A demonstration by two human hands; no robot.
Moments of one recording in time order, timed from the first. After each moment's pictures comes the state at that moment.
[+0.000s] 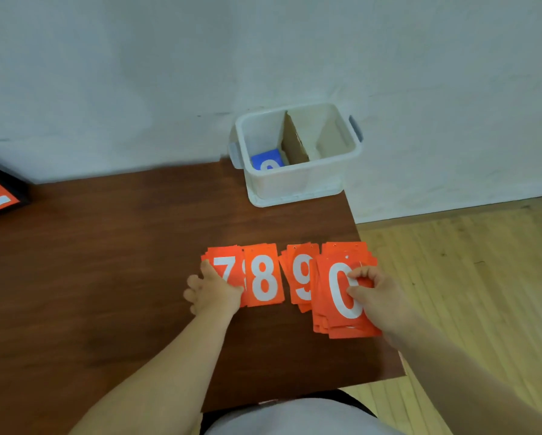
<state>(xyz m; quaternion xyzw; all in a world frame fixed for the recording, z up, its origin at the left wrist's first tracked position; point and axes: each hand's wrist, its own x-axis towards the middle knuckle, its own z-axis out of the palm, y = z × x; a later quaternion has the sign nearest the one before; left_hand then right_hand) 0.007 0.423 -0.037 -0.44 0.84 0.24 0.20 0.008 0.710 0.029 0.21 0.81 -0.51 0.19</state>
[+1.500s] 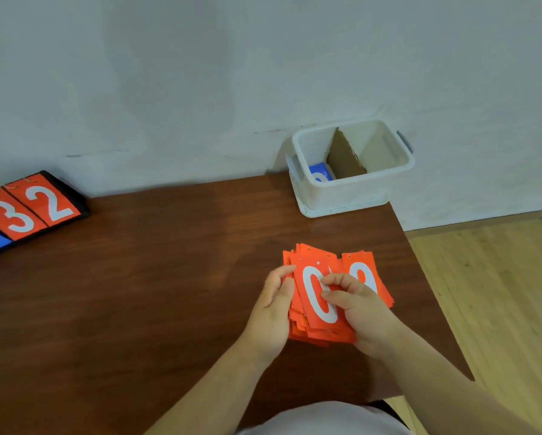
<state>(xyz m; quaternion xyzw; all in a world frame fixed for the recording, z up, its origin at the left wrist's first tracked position) 0.076 0.366 0.068 -0.20 0.64 0.72 0.16 0.039 0.537 0.061 0.24 0.62 -0.69 0.29</state>
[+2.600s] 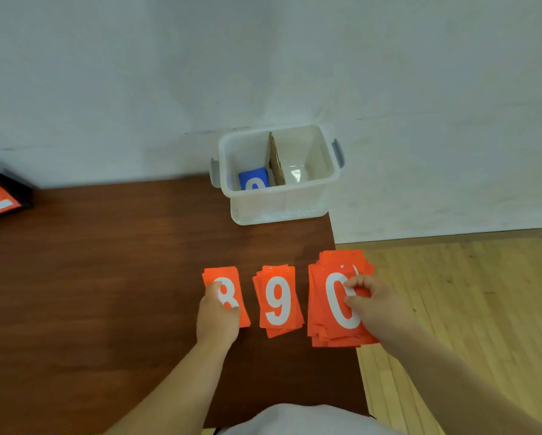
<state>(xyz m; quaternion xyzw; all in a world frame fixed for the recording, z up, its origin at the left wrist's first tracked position) 0.009 0.507 -0.036 -0.44 0.83 0.34 0.11 -0.052 0.786 0.024 0.18 0.82 -0.49 0.25</state>
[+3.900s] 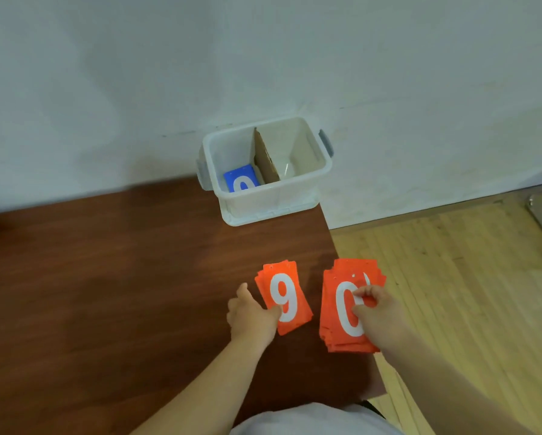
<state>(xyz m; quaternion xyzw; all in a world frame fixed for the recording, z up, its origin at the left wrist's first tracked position) -0.003 0.528 -0.033 -0.35 0.83 0.36 0.23 -0.008 0.757 0.005 0.27 0.84 -0.45 0.17</state>
